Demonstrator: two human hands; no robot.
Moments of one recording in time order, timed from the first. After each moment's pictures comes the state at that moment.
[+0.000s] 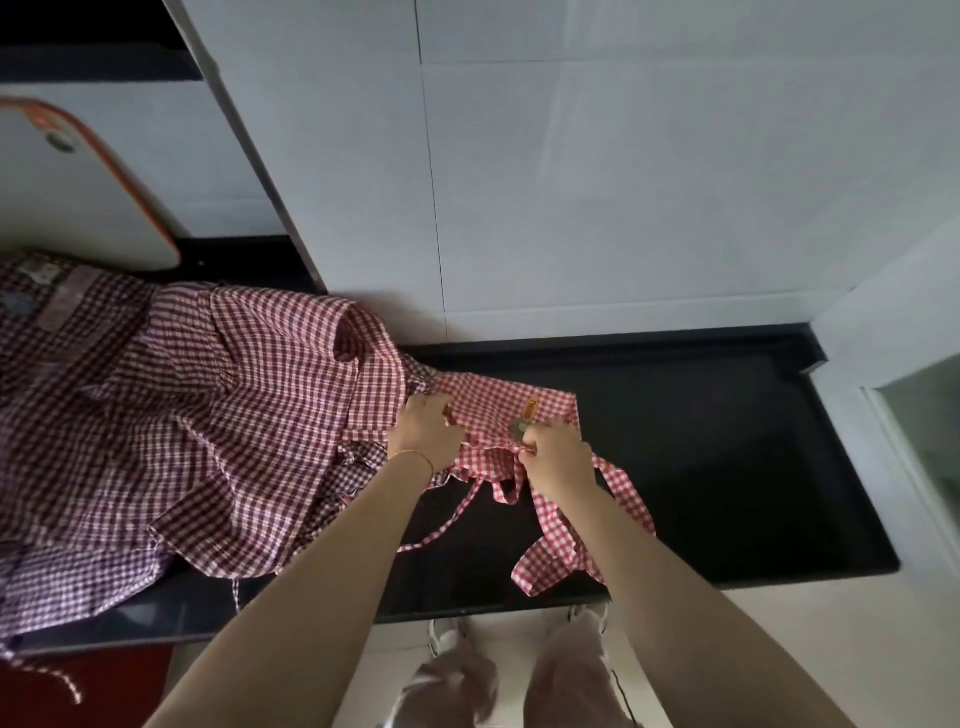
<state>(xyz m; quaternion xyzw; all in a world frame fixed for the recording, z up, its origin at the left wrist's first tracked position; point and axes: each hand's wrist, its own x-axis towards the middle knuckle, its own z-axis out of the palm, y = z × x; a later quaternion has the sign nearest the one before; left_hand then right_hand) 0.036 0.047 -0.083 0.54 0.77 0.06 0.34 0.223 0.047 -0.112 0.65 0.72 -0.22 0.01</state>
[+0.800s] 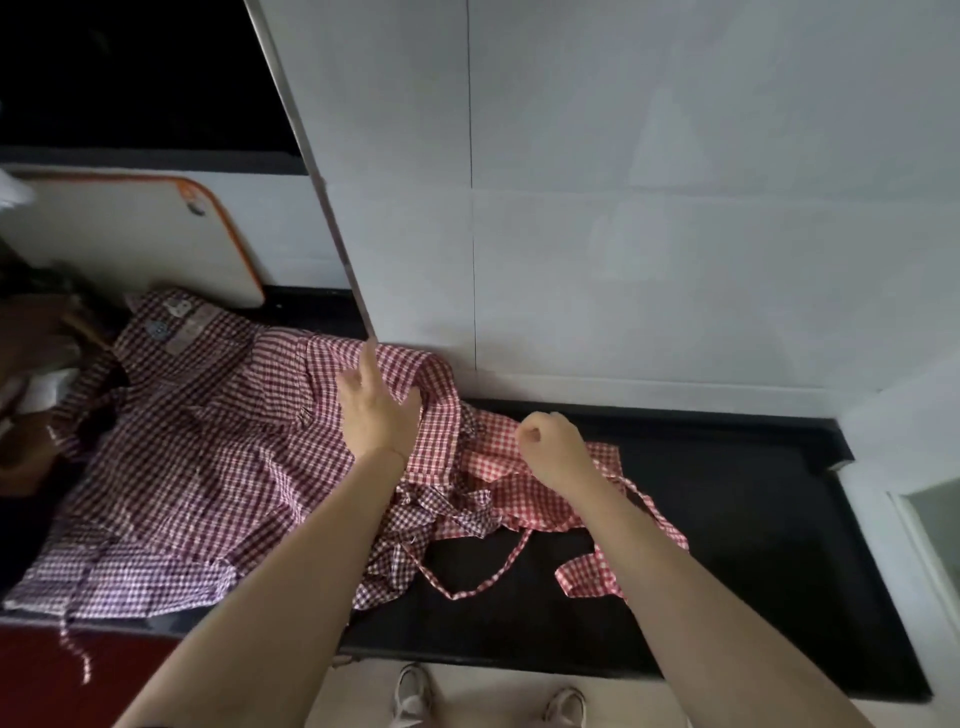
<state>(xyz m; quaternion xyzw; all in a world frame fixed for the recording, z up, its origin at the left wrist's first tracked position) -0.006 0.060 -0.001 0.38 0.87 0.30 0.11 0.201 0.101 -0.021 0.59 0.72 -0.36 -0.11</state>
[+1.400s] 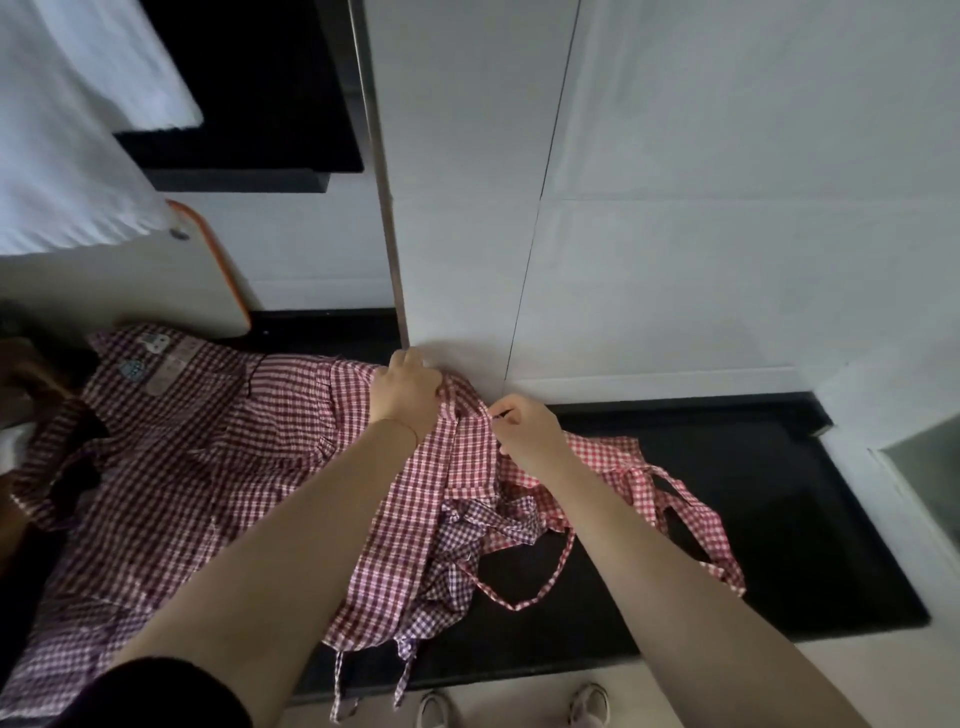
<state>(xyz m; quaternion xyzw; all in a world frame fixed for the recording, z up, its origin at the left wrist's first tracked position) -0.082 0.098 0.006 0.69 0.72 0.04 0.02 0.095 0.079 0.004 0.63 0.63 -0.42 -0.19</state>
